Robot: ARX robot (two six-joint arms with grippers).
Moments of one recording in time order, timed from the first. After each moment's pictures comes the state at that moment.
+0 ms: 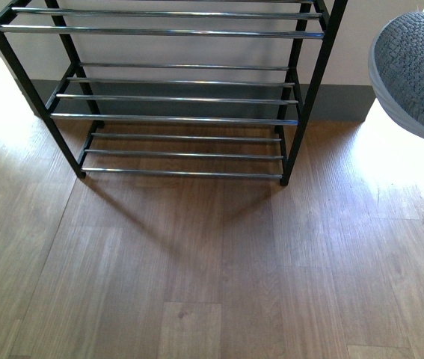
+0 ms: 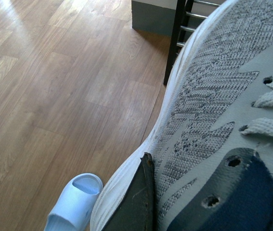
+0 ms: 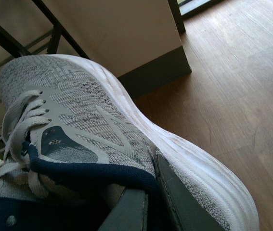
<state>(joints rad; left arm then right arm) -0.13 0.64 0.35 -0.27 -0.32 -0.21 -0.28 1.54 0.14 1.14 -0.25 0.40</state>
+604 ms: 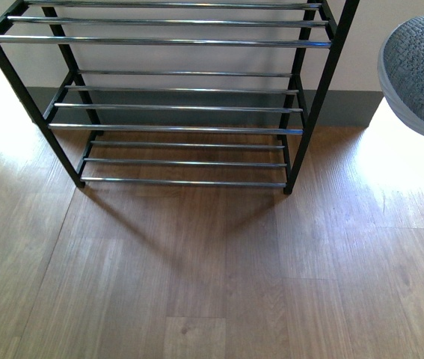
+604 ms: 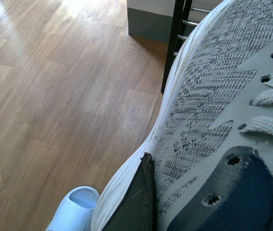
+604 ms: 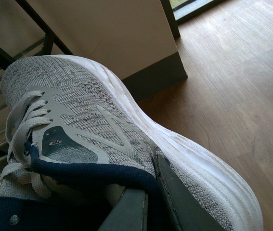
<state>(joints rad) -0.13 0.64 0.35 -0.27 -0.32 -0.21 -0.28 1.54 0.14 1.14 -0.24 0.40</state>
